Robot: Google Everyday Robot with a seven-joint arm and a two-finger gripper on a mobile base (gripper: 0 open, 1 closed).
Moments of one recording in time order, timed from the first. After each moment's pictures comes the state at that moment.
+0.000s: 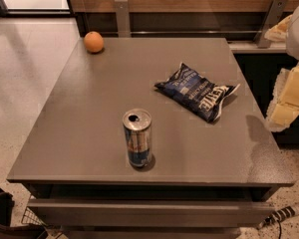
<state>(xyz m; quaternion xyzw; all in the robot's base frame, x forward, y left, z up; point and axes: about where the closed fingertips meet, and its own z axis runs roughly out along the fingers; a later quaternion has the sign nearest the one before) 0.438 -0.214 0.987 -0.60 0.78 -0.05 0.18</state>
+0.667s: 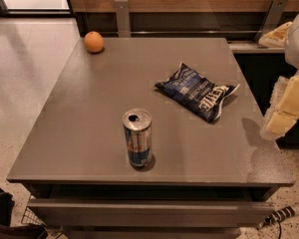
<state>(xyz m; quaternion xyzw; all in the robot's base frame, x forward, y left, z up) 0.429 -0.201 0.982 -0.61 0.76 -0.02 0.20</state>
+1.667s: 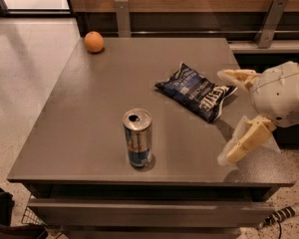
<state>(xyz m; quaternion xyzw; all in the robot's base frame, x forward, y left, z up) 0.428 -0.139 0.910 -0.62 0.67 0.17 0.37</state>
